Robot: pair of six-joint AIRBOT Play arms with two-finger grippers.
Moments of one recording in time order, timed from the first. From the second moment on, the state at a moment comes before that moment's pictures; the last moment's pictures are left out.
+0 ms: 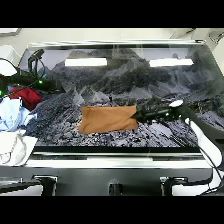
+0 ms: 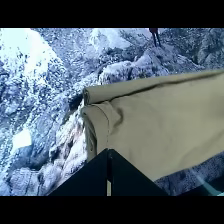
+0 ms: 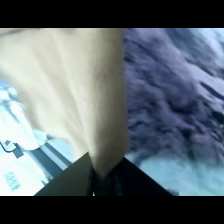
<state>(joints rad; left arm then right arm) -0.04 -1.44 1.56 1.10 -1.33 -1.42 -0.03 -1.62 1.02 -0.47 1.18 1.27</state>
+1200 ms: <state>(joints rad) -0.04 -1.44 1.56 1.10 -1.35 -1.52 -1.23 -1.56 1.44 -1.20 1.50 1.64</state>
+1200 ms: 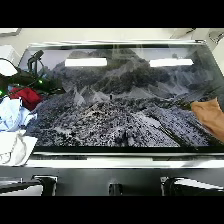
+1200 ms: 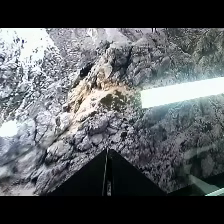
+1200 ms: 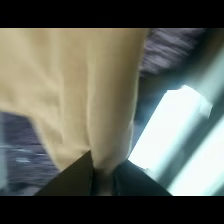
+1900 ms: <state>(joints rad) -0.04 -1.44 1.56 1.10 -1.34 -1.52 -1.25 -1.45 1.10 -1.44 1.38 1.68</state>
